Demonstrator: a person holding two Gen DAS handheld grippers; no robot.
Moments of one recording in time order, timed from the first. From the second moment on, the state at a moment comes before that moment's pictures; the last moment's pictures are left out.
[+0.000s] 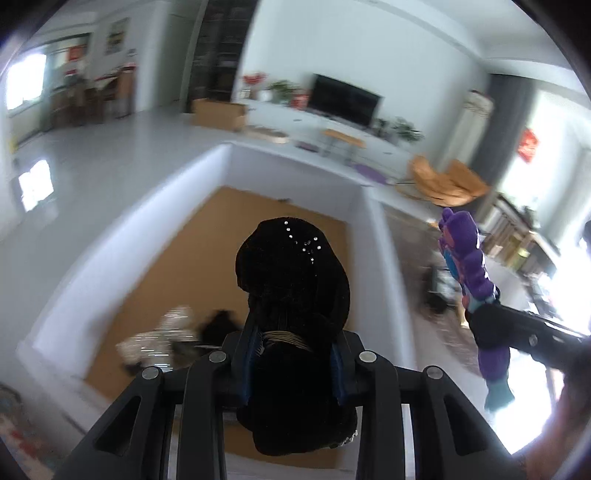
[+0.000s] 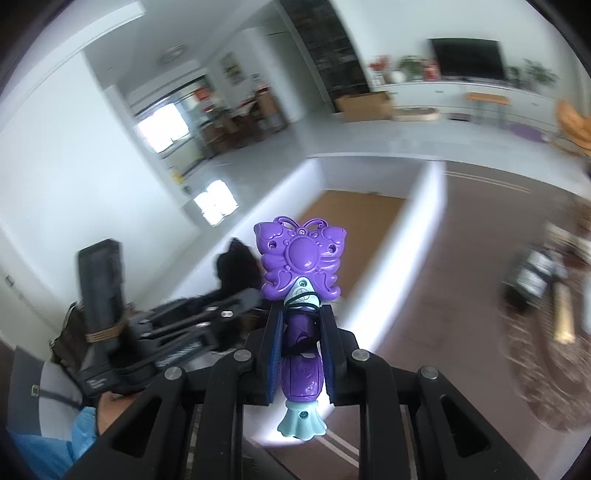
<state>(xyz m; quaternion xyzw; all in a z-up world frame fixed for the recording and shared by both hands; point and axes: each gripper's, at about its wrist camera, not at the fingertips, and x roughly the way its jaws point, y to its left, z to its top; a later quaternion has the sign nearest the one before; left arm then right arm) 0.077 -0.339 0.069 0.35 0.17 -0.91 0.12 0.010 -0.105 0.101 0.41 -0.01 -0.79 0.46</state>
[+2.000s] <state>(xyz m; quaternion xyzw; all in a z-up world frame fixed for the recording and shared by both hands) -0.080 -0.045 -0.060 0.47 -0.01 -0.88 -0.02 -0.028 0.187 -0.077 0.46 0.04 -0.88 0.06</state>
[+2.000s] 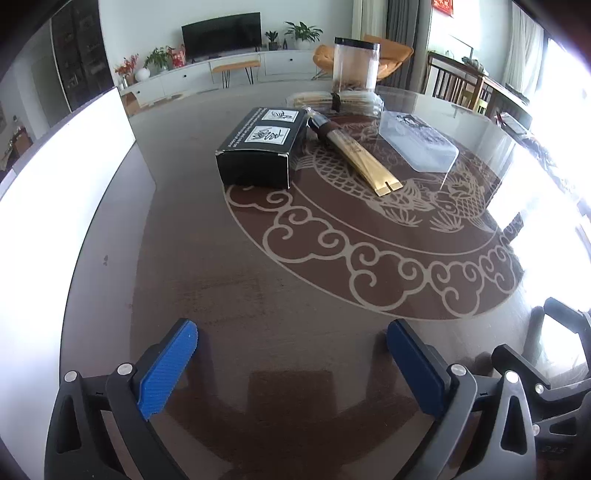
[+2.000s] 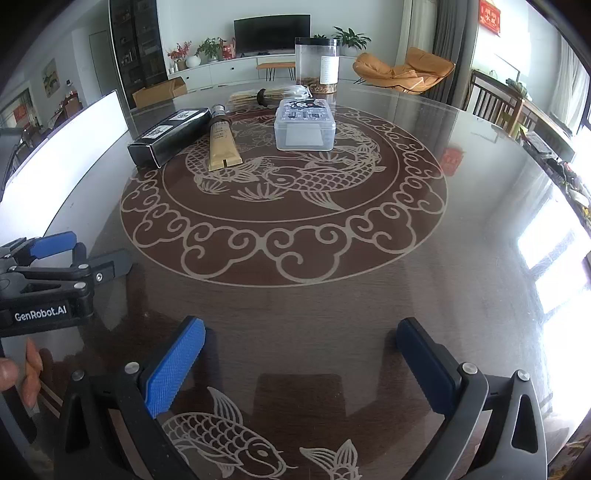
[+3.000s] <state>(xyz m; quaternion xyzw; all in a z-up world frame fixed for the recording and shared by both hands) -0.082 -0.042 -0.062 0.46 -0.01 -0.89 -0.02 -0.177 0.188 -0.073 0.55 0.05 -0.83 0.06</state>
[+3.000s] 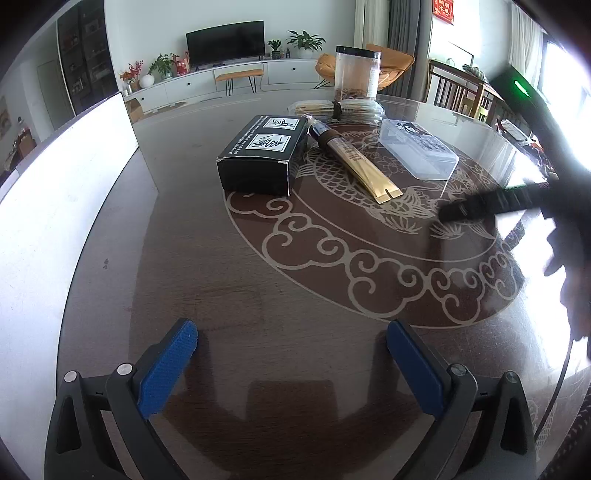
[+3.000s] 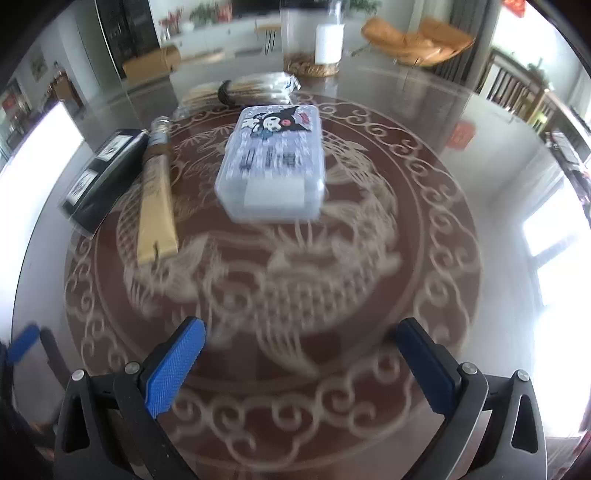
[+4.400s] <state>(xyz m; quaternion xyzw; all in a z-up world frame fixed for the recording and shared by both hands) -0.083 -0.041 -0.062 0.46 -0.01 -0.89 -0.02 -0.061 0.219 -0.074 0.45 0.05 -0.89 0.09</state>
